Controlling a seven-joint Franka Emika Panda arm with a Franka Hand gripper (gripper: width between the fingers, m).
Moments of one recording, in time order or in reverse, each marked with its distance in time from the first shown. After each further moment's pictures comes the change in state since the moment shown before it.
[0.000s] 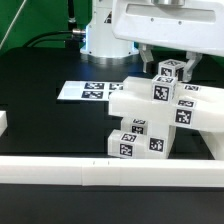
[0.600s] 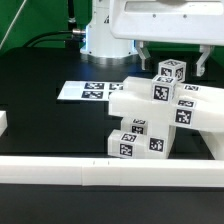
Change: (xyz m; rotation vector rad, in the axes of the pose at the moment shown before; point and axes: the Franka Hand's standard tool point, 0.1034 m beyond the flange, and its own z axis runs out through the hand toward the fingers) arm -0.003 -0.007 -0.007 0.059 -0.025 -0.265
